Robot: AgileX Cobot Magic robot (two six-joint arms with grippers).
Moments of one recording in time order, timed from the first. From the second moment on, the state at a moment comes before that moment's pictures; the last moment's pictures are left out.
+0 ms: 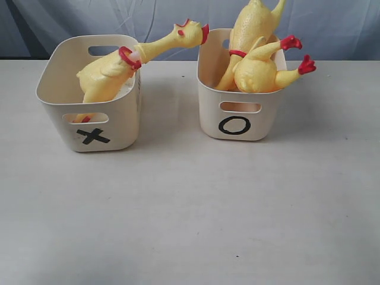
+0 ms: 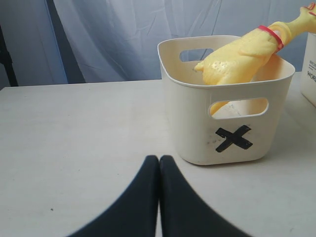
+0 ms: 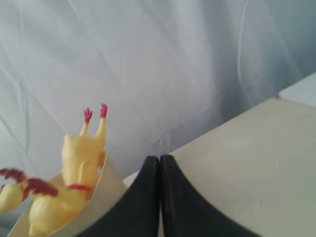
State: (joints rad) left arm -0.04 0.00 0.00 0.00 0.25 0.03; right arm 0.00 0.12 -0.08 1.75 -0.14 -1.32
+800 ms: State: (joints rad) left arm -0.04 0.00 0.00 0.00 0.25 0.03; right arm -0.01 0.01 0.00 1.65 0.20 -1.64
